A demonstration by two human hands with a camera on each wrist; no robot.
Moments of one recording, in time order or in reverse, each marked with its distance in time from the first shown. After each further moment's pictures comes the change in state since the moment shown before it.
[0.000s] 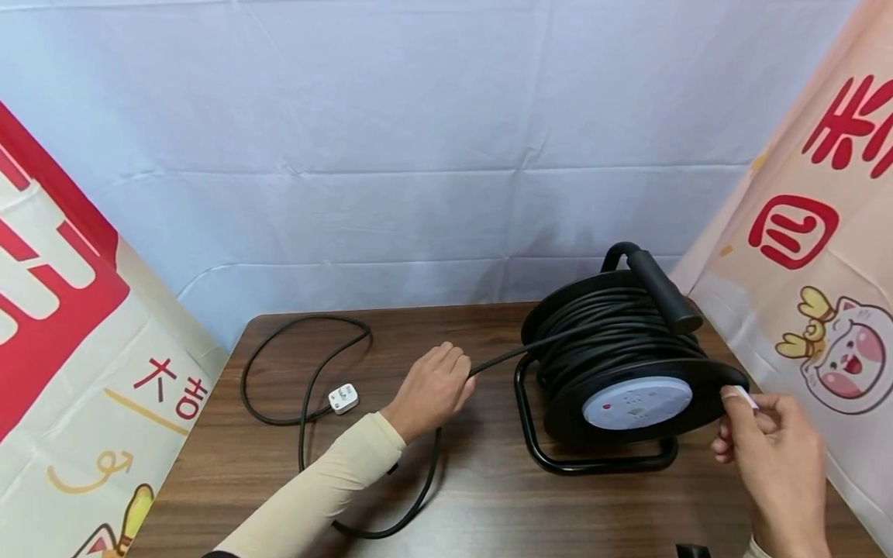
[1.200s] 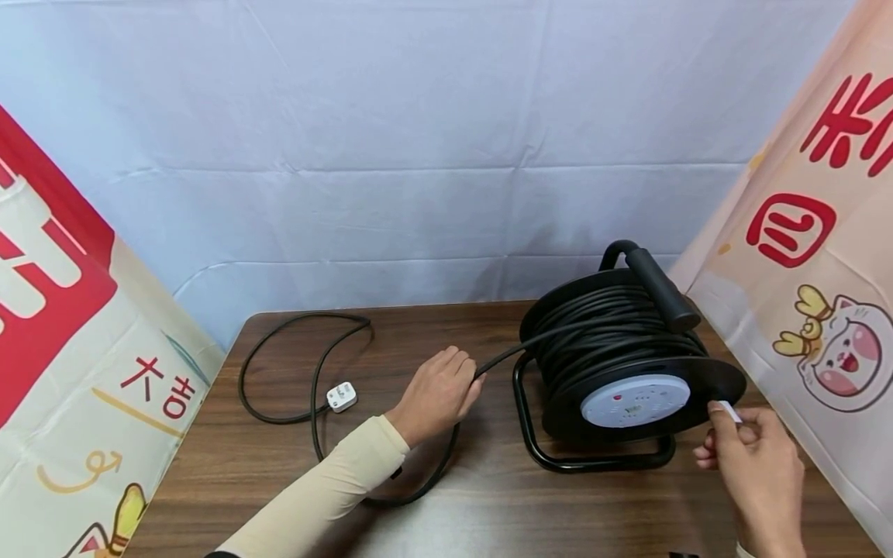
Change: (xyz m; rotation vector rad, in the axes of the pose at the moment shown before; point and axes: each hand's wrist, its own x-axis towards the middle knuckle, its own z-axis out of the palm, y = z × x) left_hand 0.005 0.014 -0.001 -0.045 -0.005 -0.018; right_hand 0.005 0.034 0.006 -0.238 0.006 -0.030
